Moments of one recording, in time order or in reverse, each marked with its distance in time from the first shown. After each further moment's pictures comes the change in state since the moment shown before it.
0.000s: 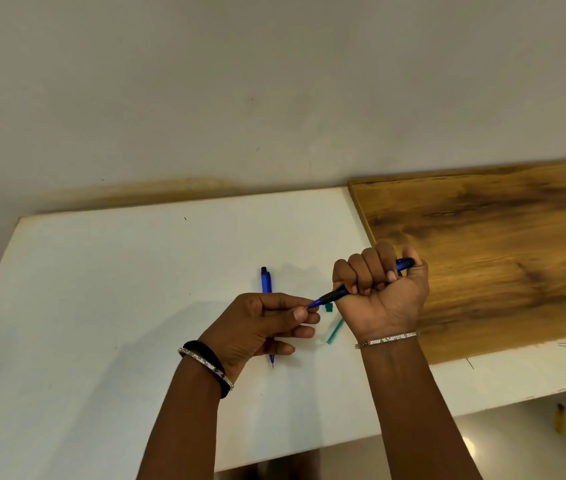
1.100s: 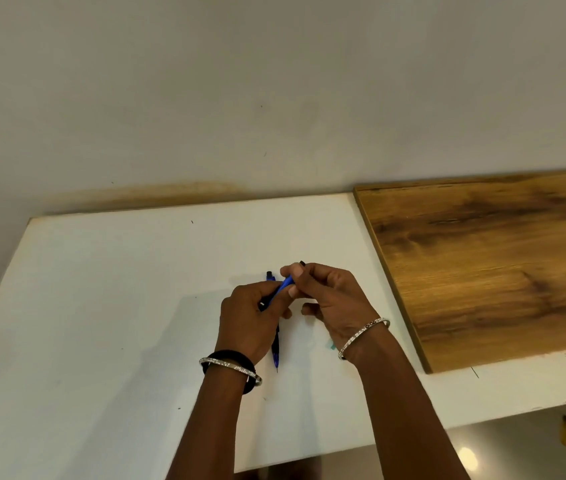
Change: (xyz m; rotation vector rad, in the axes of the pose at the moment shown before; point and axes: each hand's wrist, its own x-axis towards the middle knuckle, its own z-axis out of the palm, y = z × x) left_hand 0.017 -0.008 0.002 0.529 0.531 0.327; right_hand 0.000 0.032 -0.002 -1.293 0.053 0.246
